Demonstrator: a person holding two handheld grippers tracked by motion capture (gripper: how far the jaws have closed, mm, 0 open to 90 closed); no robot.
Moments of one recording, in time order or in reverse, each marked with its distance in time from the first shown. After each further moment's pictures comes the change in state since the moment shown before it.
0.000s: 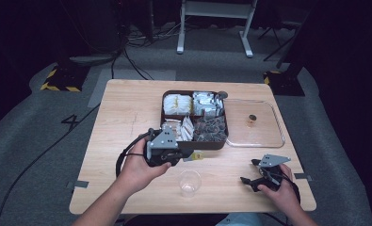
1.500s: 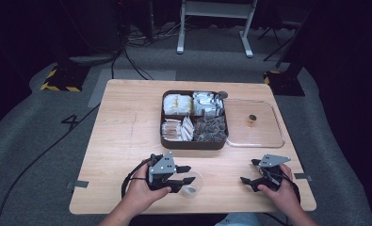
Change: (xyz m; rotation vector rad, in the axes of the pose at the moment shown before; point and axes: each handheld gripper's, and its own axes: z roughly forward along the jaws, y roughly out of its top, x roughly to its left) left arm -0.016 -0.069 0.036 -0.033 -0.061 -0.041; right arm 0.000 0.000 0.000 0.000 0.000 0.000
